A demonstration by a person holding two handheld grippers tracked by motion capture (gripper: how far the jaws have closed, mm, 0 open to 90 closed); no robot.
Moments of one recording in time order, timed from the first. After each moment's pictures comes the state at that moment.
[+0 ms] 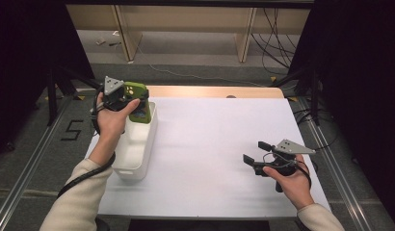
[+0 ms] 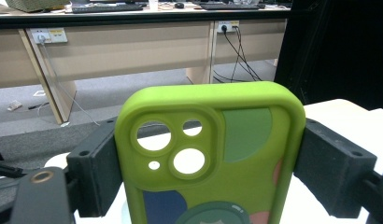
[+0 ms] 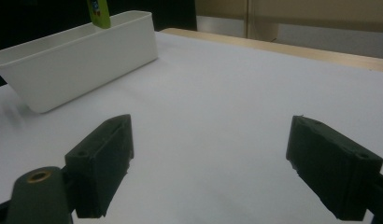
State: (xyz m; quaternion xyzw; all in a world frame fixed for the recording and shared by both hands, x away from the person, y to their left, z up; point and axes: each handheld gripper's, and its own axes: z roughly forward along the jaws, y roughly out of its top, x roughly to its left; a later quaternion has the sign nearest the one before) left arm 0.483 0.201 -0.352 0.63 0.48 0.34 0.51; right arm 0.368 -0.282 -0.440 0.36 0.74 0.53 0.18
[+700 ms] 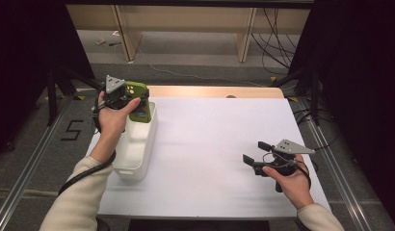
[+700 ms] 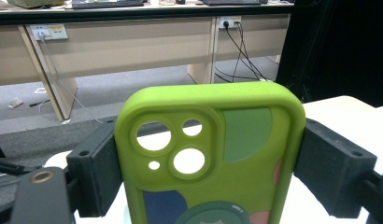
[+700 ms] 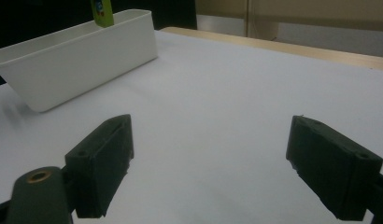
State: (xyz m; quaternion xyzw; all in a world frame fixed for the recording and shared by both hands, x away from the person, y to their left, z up) left arm 0.491 0.202 -0.355 0.64 0.48 0.33 0.50; right arm 0.368 -0.281 -0.440 0.37 0.74 0.53 0.18
